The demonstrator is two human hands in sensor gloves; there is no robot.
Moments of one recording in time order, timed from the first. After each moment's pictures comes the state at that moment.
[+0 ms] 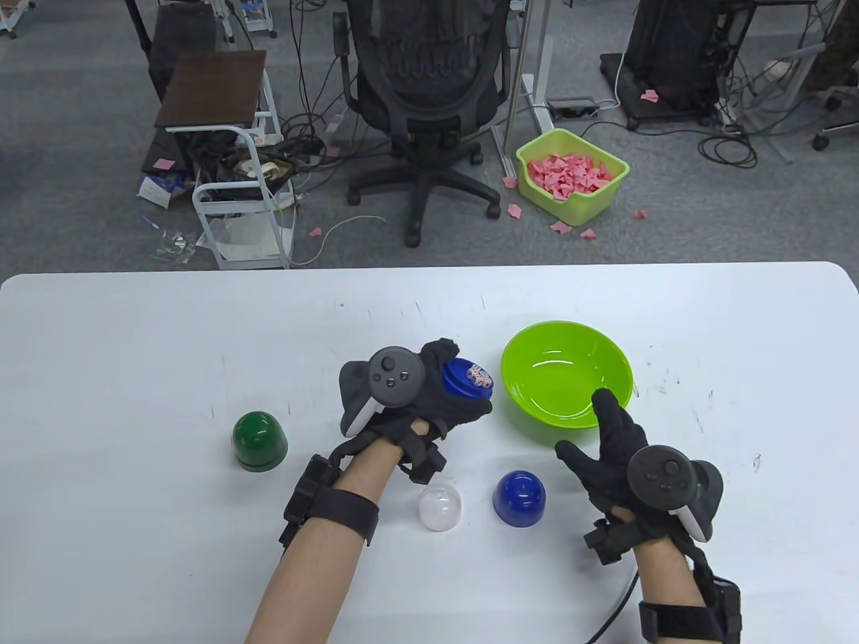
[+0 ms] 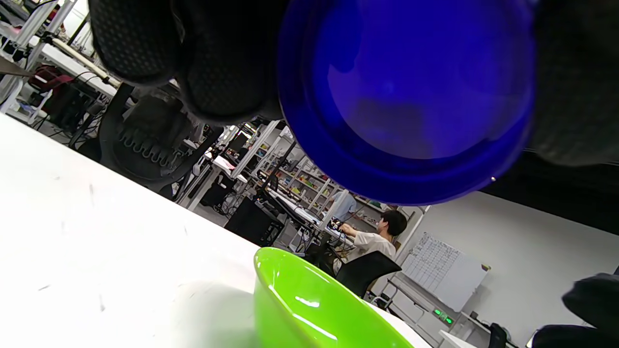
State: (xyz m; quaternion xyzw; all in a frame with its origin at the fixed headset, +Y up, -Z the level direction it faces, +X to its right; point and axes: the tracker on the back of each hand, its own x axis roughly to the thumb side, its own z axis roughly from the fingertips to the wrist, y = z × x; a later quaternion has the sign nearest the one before) left_hand -0.075 -0.647 -0.426 0.06 -0.18 0.32 0.93; right_hand 0.227 -0.690 -0.321 0.08 -0.17 0.94 0.30
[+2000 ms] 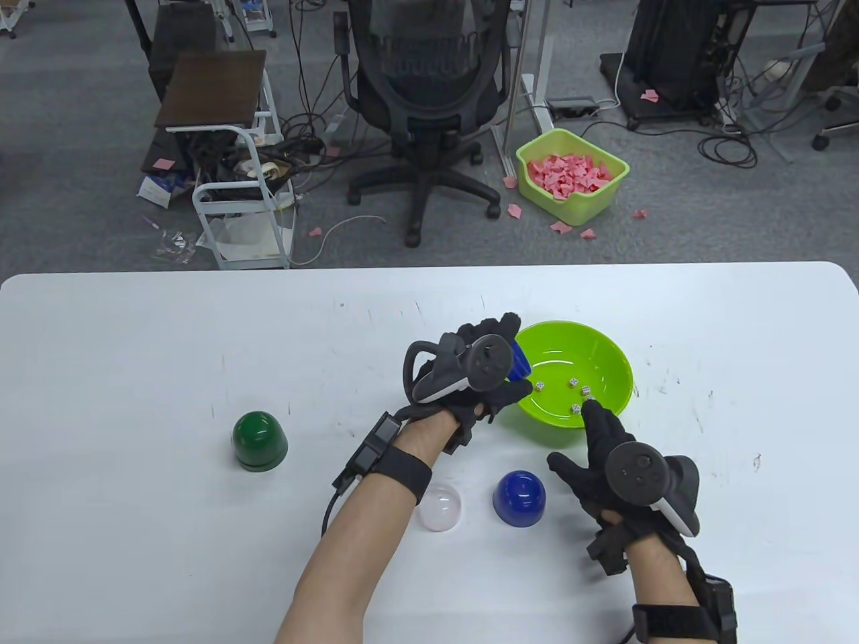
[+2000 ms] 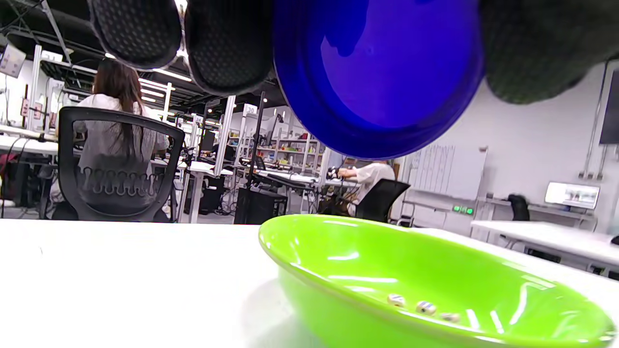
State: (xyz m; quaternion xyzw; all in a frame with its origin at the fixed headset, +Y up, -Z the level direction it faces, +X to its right) left_hand -0.008 -0.649 -0.445 0.08 -0.25 0.13 0.96; right_hand 0.216 -0.705 -0.325 0.08 -0.10 0.96 0.24
